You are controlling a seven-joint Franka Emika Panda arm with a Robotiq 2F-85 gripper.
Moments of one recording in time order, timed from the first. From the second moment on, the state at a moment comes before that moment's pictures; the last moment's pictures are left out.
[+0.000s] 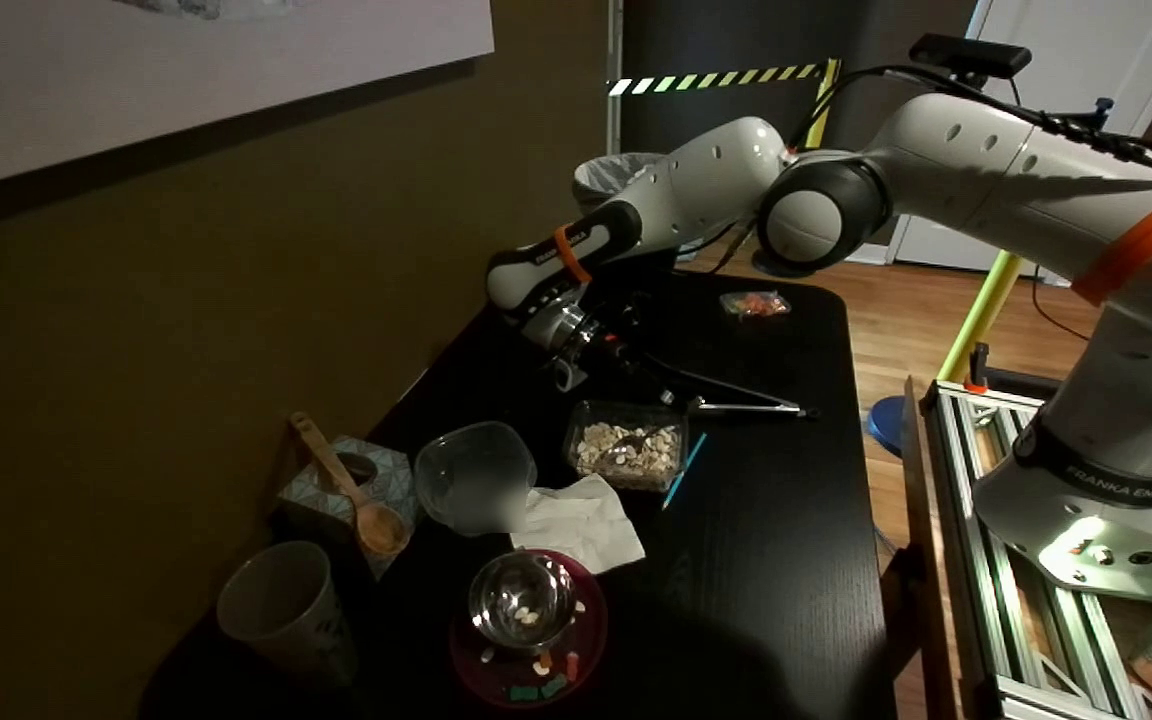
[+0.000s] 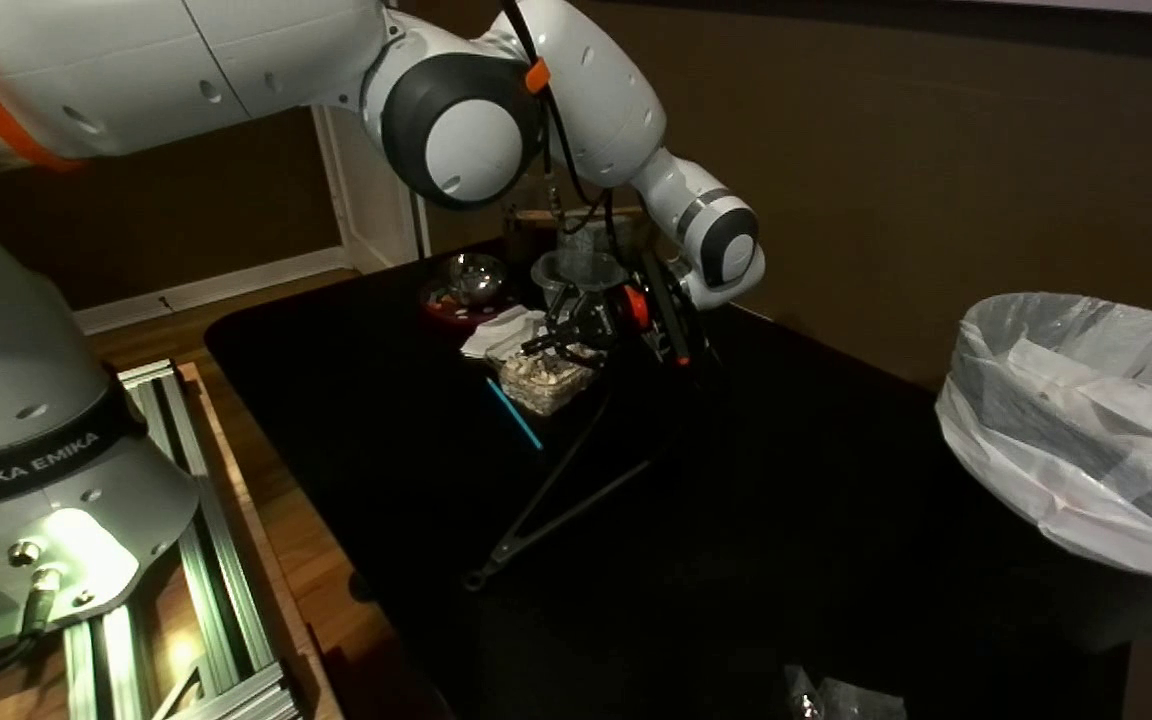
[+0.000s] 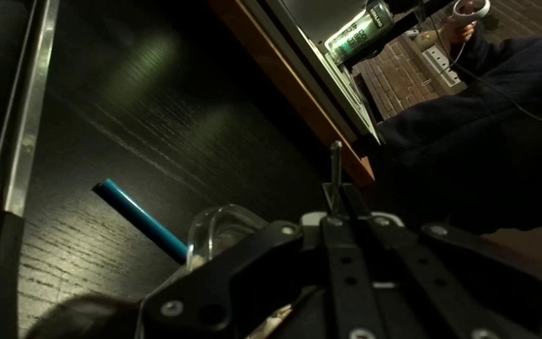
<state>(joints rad) -0.21 1.34 0.13 -0.87 0.08 0.87 -0.74</state>
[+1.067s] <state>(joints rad) -0.31 1.35 0.20 -0.87 0.21 0.84 -0.87</state>
